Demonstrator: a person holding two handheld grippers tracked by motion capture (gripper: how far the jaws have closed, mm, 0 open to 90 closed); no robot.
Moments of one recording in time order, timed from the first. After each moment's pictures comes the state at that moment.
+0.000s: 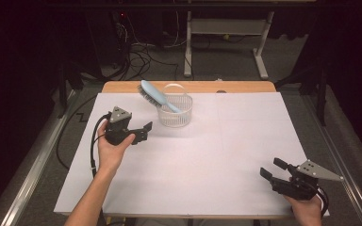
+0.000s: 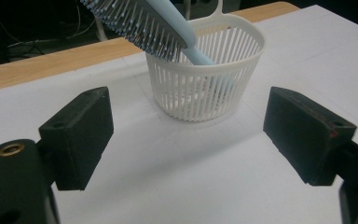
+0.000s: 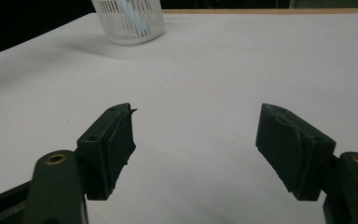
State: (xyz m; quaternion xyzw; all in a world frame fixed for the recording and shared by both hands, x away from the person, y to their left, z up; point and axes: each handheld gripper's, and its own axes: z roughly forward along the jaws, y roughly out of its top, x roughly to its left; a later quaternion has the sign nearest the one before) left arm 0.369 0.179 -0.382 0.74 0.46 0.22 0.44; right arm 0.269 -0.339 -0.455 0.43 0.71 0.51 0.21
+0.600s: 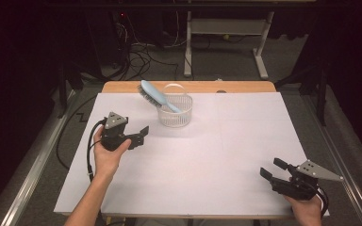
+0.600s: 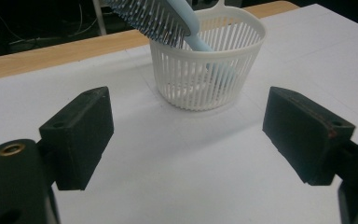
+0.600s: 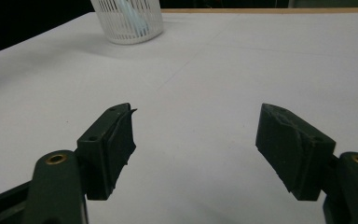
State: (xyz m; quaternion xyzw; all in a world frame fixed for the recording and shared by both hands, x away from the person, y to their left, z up) left arm 0.356 0.188 -0.389 0.73 0.46 0.22 0.44; right arm 0.269 -0.338 -0.455 0.43 0.71 0.51 0.21
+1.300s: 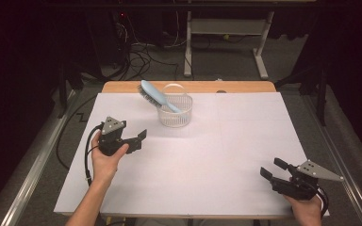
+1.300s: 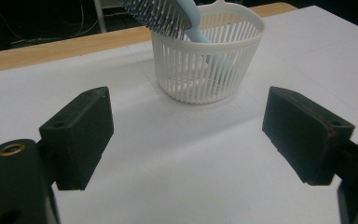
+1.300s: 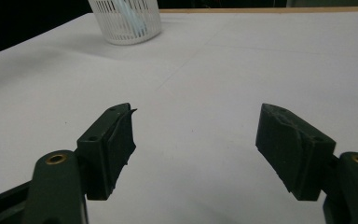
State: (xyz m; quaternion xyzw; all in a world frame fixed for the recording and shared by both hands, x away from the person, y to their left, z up) left arm 0.346 0.194 -0.396 0.73 0.46 0.23 0.45; right arm 0.269 -0.339 -0.455 0.44 0.71 0.51 0.21
